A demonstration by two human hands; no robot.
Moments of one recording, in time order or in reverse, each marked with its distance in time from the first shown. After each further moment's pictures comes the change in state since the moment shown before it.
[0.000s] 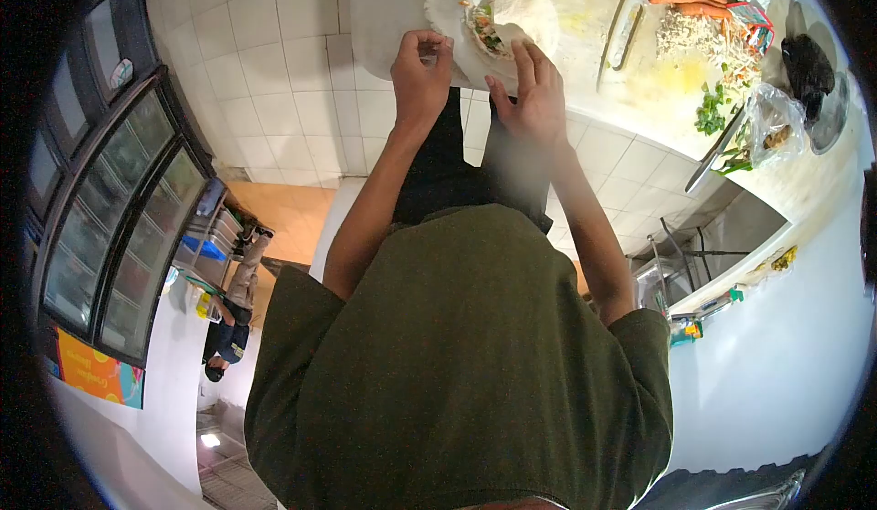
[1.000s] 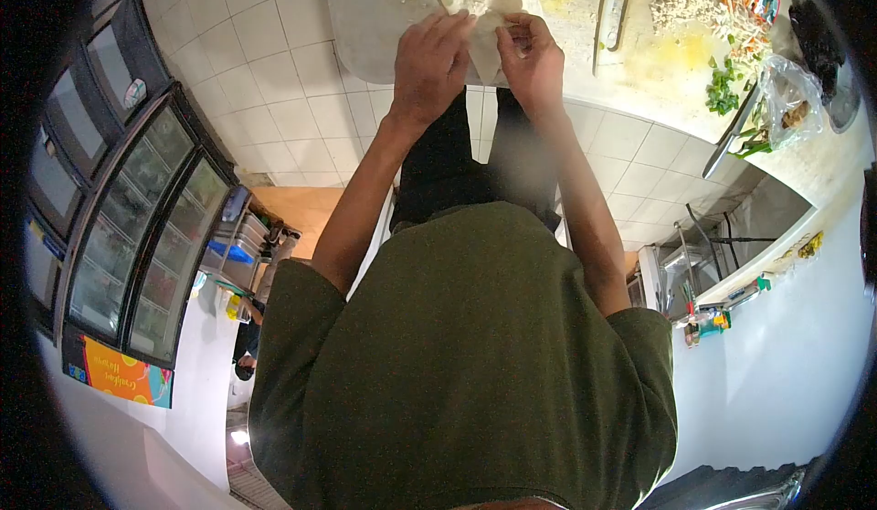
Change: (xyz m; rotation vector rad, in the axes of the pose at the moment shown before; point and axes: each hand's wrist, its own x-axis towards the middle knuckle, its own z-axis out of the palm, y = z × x) left_hand 0.013 0.003 0.013 0.593 -0.204 0.834; right_hand 0.033 0.021 0.012 0.543 0.202 0.374
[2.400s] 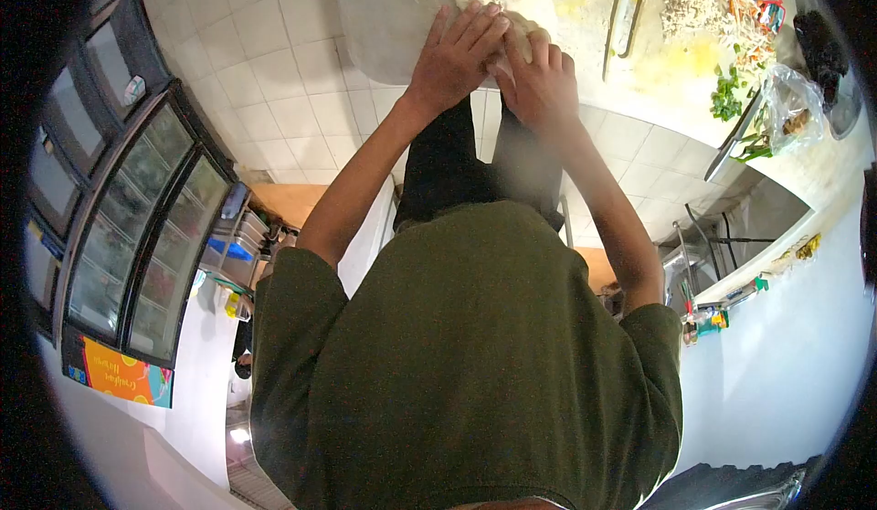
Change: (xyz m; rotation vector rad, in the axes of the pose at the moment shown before) left_hand 0.004 -0.017 0.021 0.178 -0.151 0.165; right_hand -0.019 -0.013 -0.014 -0.885 -0.324 -0.371
